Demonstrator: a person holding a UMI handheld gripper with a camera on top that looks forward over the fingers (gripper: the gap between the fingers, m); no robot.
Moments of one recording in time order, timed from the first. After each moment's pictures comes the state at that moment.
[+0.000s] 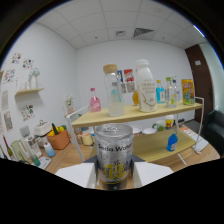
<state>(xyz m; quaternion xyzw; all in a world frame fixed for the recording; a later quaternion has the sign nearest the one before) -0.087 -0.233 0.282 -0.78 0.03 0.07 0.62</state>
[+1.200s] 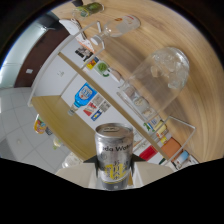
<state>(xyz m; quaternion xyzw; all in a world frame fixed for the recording) -0.003 -0.205 0.245 -0.28 0.59 0.71 0.25</state>
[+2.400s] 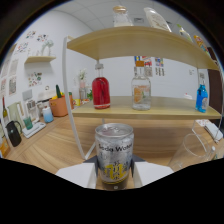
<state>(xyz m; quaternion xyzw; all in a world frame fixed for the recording) -0.104 -0.194 0.083 -0.81 -0.08 0.09 0.57</state>
